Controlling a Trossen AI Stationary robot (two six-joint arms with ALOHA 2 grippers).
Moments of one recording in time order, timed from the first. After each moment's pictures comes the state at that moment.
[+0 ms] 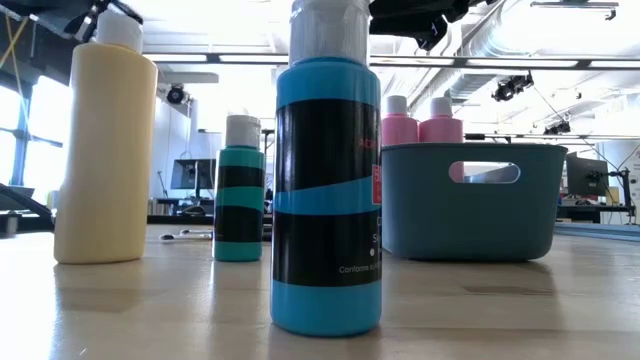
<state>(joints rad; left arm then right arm) -0.59 0.80 0.51 -0.05 -0.22 -0.21 0.21 1.29 0.88 0.03 0.20 0.03</state>
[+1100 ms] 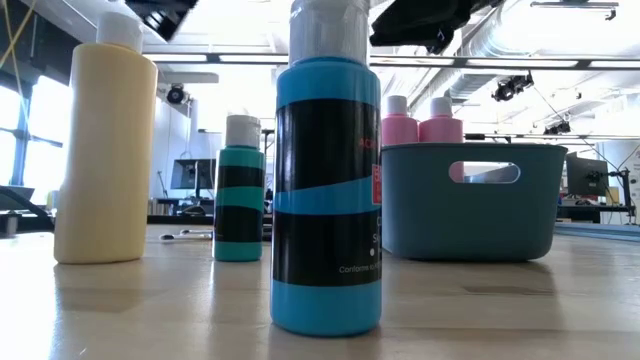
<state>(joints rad) -0.38 0.97 0.78 -0.25 -0.23 -0.16 0.21 1.28 0.88 -0.02 0.31 0.06</state>
